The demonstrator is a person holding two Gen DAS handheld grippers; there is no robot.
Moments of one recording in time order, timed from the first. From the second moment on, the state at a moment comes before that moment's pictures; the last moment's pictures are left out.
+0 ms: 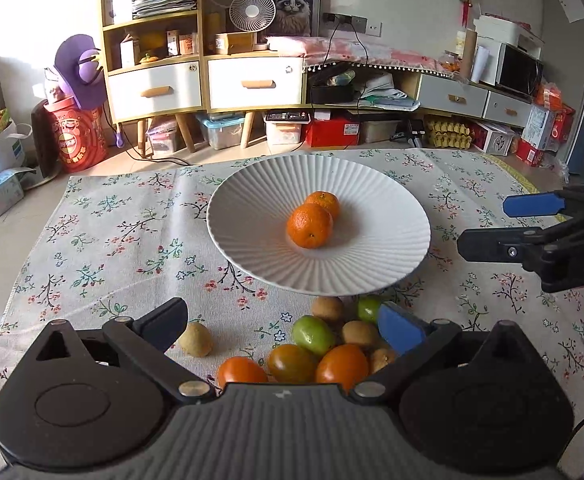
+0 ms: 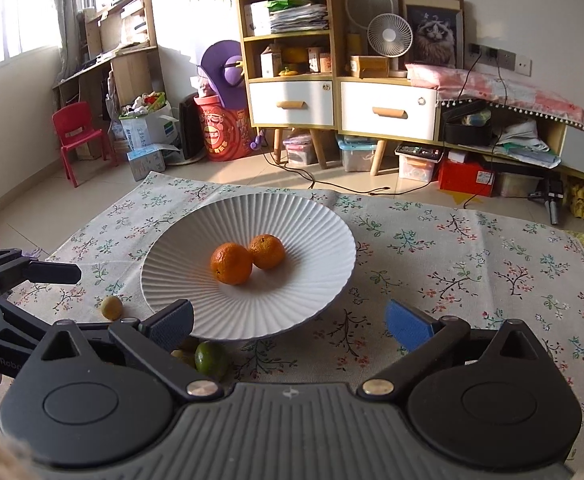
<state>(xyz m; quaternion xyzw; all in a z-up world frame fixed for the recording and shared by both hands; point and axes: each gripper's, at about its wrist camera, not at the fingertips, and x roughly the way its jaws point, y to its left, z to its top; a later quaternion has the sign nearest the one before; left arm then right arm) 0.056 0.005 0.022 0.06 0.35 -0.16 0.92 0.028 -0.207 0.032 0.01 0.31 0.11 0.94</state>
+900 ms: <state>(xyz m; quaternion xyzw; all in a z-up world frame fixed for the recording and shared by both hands) 0.021 0.058 -0.025 0.05 0.39 -0.13 0.91 -0.036 -0.162 -0.015 -0.06 0.36 0.20 0.91</state>
